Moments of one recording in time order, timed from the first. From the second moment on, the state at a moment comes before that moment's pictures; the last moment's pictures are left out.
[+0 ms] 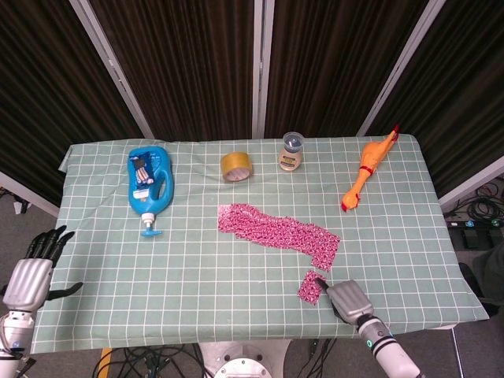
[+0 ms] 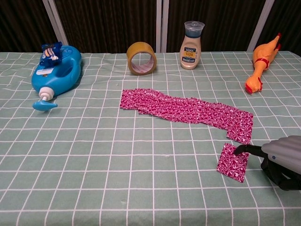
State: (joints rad) left arm -0.11 -1.24 0.00 -1.42 1.54 1.46 -0.15; right arm 0.47 -1.39 -0.14 -1.85 -1.05 1.02 -0.68
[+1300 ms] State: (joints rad) left arm -0.11 -1.24 0.00 -1.40 1.53 1.44 -0.17; right arm 0.54 -1.47 -0.02 -1.66 -0.84 1.00 -0.66
